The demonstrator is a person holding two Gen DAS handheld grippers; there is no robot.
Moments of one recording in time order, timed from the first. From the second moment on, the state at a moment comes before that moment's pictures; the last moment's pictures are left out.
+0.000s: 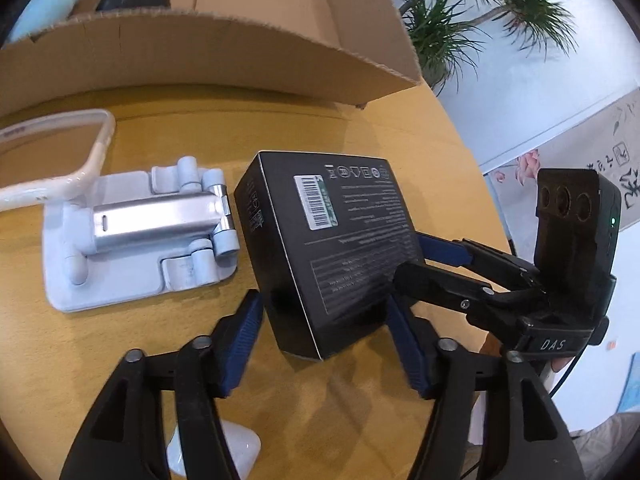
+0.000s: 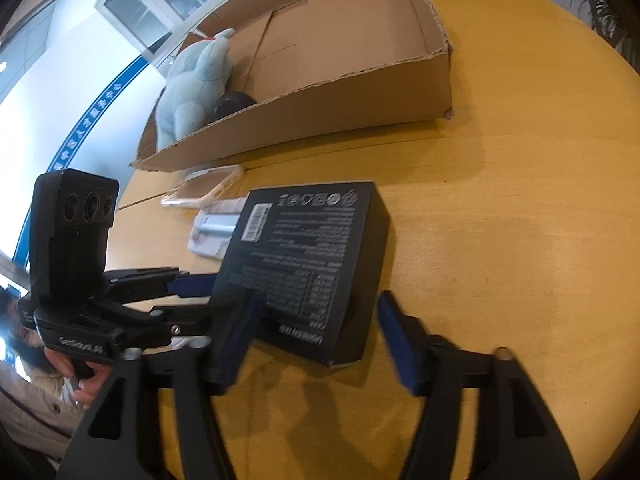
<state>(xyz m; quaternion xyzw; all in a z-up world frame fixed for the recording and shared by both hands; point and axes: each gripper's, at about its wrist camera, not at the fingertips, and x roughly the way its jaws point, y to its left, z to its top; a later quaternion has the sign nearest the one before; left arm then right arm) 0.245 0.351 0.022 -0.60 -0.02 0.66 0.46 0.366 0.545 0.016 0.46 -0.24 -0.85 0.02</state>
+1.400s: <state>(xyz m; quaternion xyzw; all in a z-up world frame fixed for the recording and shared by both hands) 0.280 0.327 0.092 -0.48 0.02 0.73 0.49 0.373 0.515 0.079 0.40 -0.20 -0.89 0.02</state>
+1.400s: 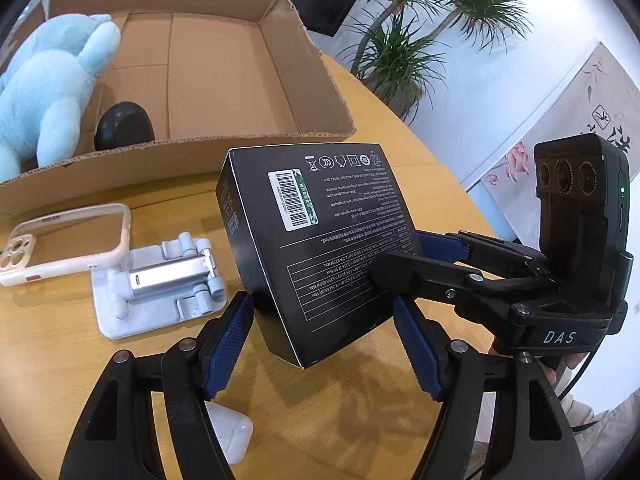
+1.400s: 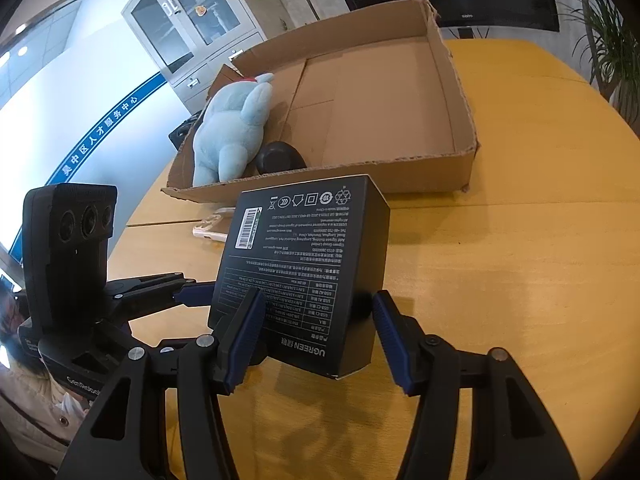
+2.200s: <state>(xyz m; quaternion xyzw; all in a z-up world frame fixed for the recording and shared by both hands) 0.251 0.324 0.130 -0.45 0.01 0.75 0.49 0.348 0.508 0.114 0.38 -0.16 -0.91 0.02</state>
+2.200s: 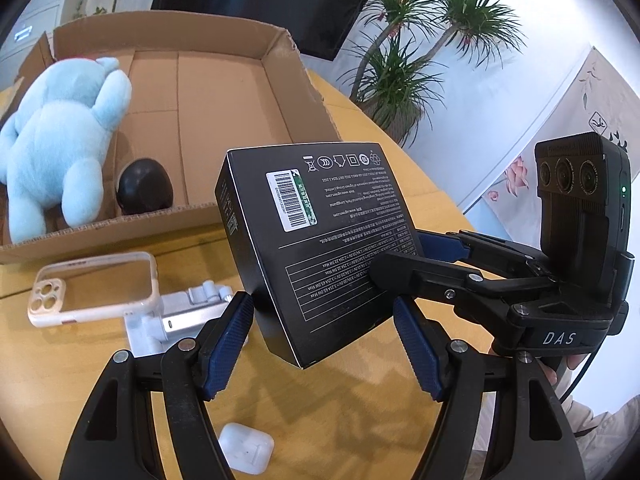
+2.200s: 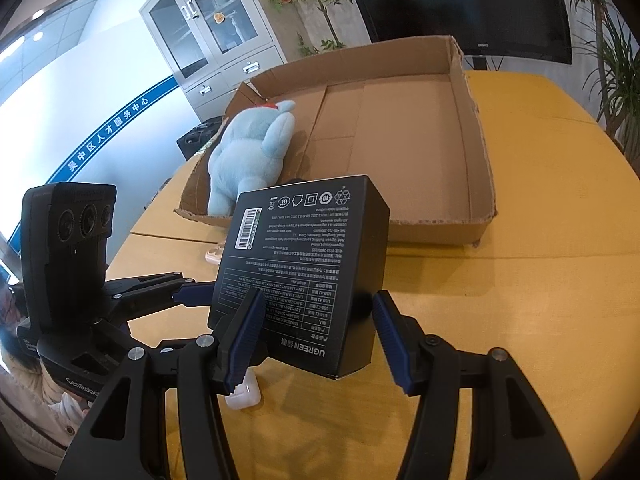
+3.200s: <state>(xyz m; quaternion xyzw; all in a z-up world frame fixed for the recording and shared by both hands) 0.221 0.333 0.174 -0.40 0.03 0.77 0.49 0.314 0.513 0.153 0.34 -0.14 -0.93 0.04</state>
